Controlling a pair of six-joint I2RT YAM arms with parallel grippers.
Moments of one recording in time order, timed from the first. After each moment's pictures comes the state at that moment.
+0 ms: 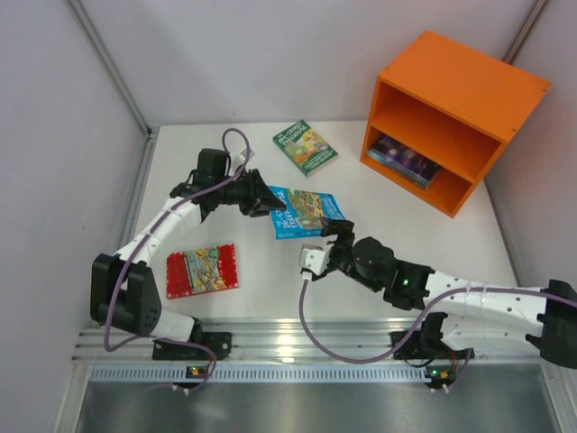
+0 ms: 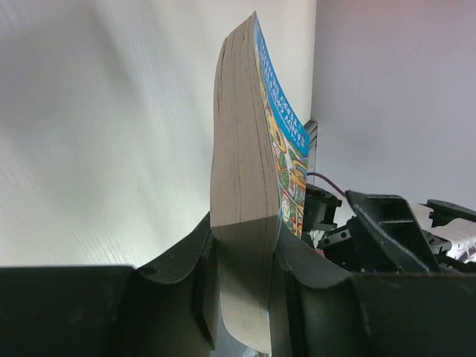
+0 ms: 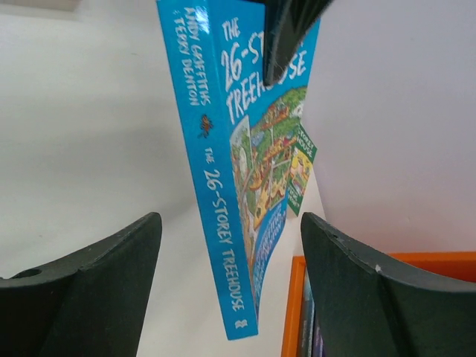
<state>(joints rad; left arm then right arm) -0.29 1.44 1.10 -0.37 0.80 -0.76 1.13 1.00 0.60 0.16 0.29 -0.84</state>
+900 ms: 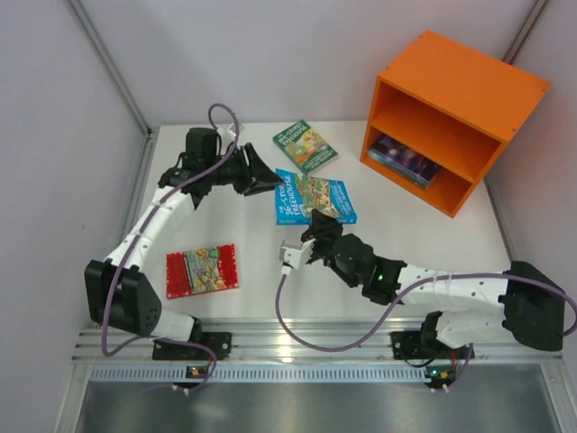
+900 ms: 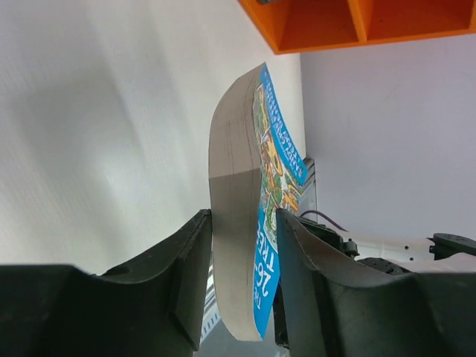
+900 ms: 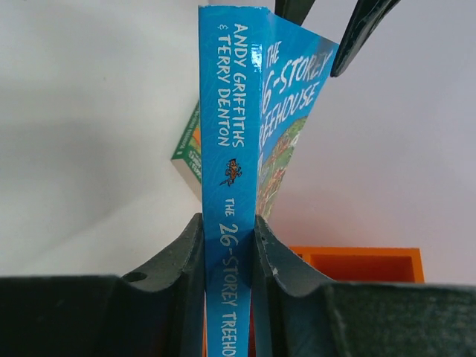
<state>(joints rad) -0.26 1.44 1.25 -0.42 0.73 -0.75 1.16 1.23 0.64 0.39 0.47 -1.14</state>
